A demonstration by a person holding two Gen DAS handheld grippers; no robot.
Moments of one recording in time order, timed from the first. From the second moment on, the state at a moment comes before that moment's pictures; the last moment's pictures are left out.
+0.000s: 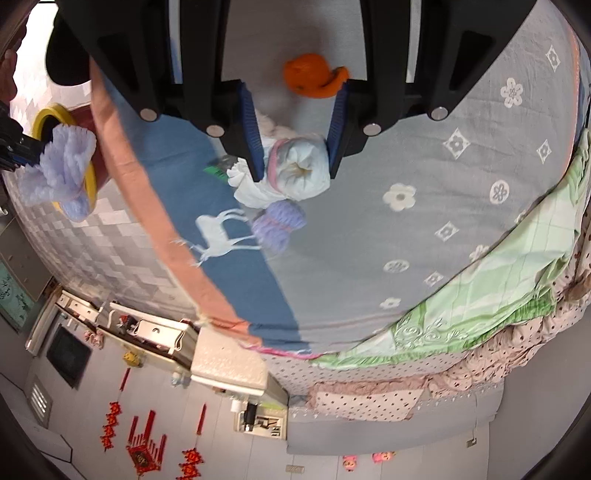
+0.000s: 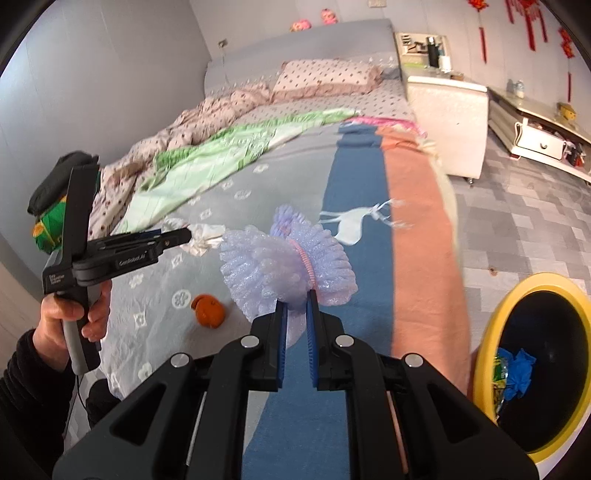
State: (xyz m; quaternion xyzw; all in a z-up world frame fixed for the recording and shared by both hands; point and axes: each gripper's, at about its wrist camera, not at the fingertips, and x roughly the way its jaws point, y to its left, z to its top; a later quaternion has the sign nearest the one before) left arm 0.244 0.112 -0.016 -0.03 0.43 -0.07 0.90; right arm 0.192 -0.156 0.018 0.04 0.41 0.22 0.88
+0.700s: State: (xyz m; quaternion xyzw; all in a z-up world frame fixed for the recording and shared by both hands) left arm 0.249 -0.065 0.058 -0.01 0.38 -0.20 0.91; right arm 0.183 -0.370 0.075 0.15 0.34 0.09 0.92
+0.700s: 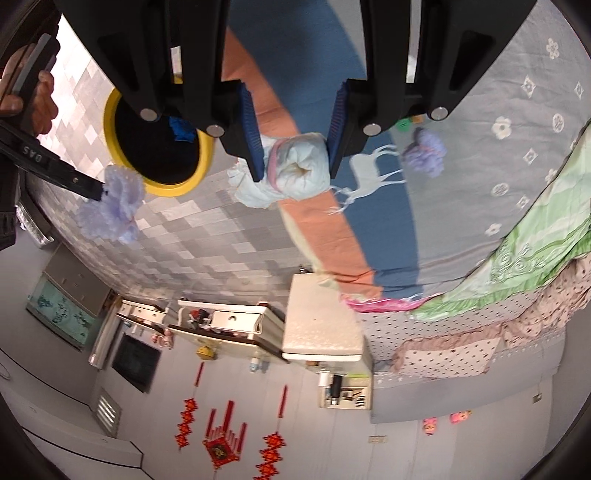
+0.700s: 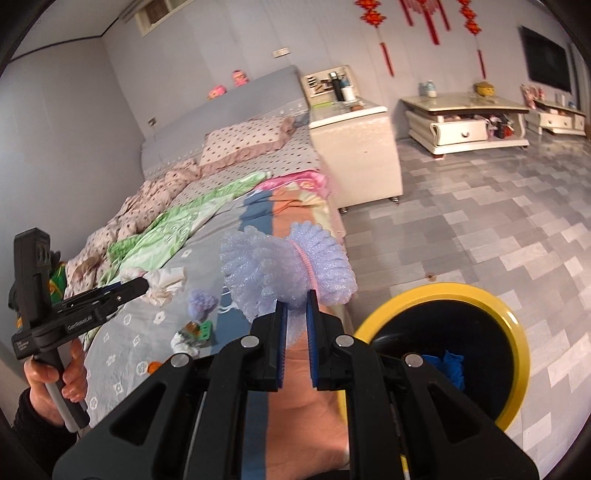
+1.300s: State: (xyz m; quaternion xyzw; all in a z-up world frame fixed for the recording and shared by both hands) left arm 0.269 -0.206 0.000 0.00 0.42 -0.29 0.86; right arm 0.199 -0.488 0.003 0.20 0.38 -0.01 0.90
